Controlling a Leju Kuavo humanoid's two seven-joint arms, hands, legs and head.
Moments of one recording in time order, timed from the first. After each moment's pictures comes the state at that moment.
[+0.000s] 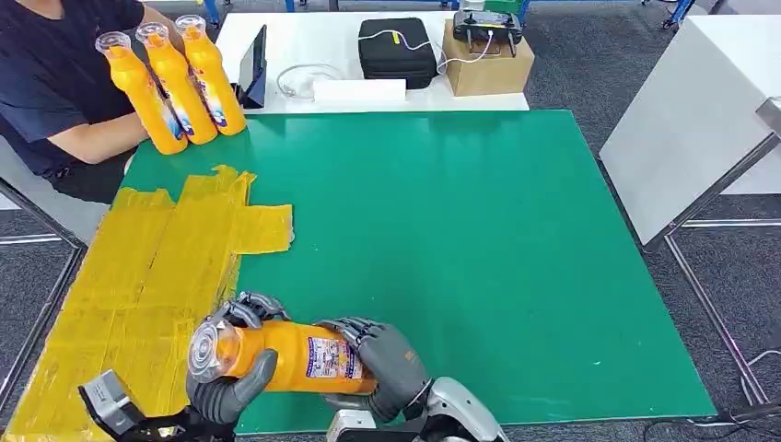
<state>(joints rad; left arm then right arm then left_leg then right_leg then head) 0.28 -0.18 -0.27 -1.73 0.18 -0.27 -0.51 -0.08 -0.04 0.82 -1.43 0.70 -0.07 -0.23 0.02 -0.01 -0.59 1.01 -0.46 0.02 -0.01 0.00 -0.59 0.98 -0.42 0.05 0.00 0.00</state>
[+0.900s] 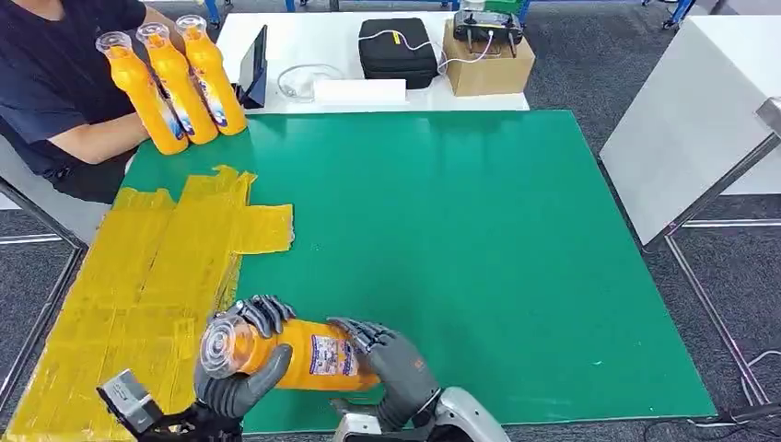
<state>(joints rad) 0.26 -0.20 -0.27 -1.71 0.00 -0.10 -0.54 -0.01 -0.05 0.74 -1.46 0.74 -0.13 -0.20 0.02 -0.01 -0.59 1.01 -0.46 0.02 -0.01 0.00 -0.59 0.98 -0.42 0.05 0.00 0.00</state>
